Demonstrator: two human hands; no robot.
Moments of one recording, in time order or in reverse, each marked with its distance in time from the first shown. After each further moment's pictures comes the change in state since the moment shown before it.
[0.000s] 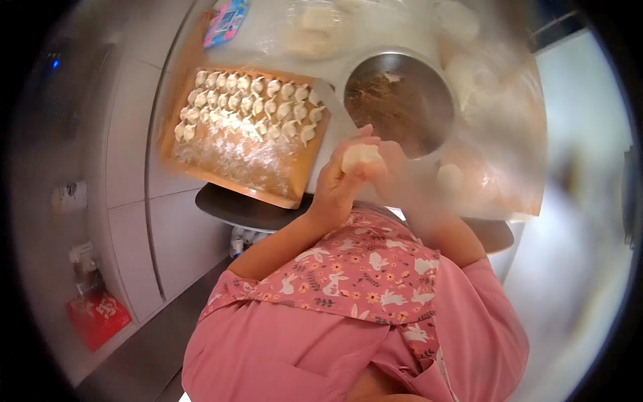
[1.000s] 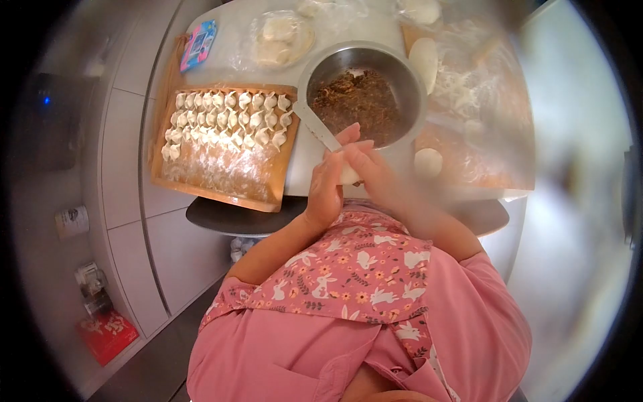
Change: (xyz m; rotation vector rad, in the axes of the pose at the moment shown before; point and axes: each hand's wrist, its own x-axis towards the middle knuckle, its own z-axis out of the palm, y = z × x) left_hand -0.007 -0.019 0.028 0.087 -0.226 0.031; right_hand -0.044 -0.009 -0.012 0.526 0.142 0.405
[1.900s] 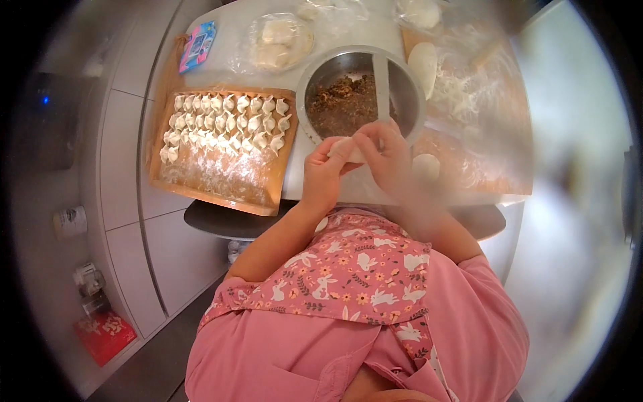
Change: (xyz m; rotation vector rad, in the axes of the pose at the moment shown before) left_hand 0.023 -0.018 0.002 -0.426 0.233 -0.372; right_hand 0.021 -0.003 -0.028 -0.553 0.417 -0.448
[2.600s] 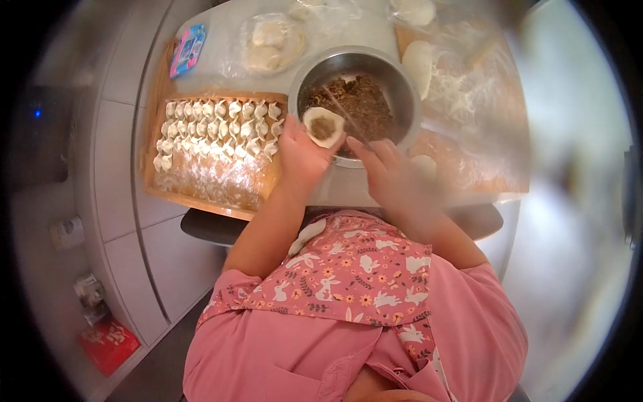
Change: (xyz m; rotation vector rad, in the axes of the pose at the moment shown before) left_hand 0.050 0.017 -0.022 -0.374 -0.072 0.081; right_hand -0.010 -0.005 -0.017 -0.704 -0.237 -0.376
